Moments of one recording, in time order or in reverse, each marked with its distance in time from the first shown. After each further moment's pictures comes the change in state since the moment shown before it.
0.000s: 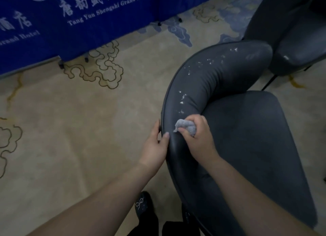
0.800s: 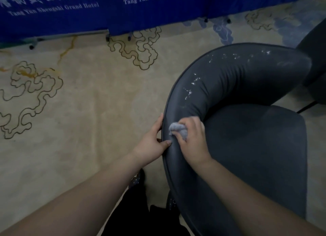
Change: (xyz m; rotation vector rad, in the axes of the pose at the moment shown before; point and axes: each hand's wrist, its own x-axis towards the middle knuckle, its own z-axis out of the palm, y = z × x) left_hand -0.087 -0.026 0.031 0.007 0.061 -0.075; right_hand -0.058 0.021 -0.024 -0.144 -0.265 -0.364
